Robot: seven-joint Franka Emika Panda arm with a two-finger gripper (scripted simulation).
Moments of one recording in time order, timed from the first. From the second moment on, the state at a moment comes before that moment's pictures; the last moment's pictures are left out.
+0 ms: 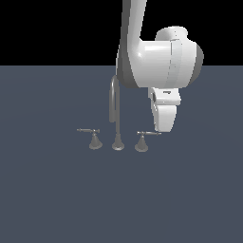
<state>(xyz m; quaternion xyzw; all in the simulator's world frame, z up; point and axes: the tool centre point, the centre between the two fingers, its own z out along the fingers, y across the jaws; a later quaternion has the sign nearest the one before) -0.007 -0.131 0.083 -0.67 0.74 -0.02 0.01</state>
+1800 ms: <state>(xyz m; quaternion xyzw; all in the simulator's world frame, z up) -0.091 -0.099 0.069 -0.66 0.75 -0.01 0.00</state>
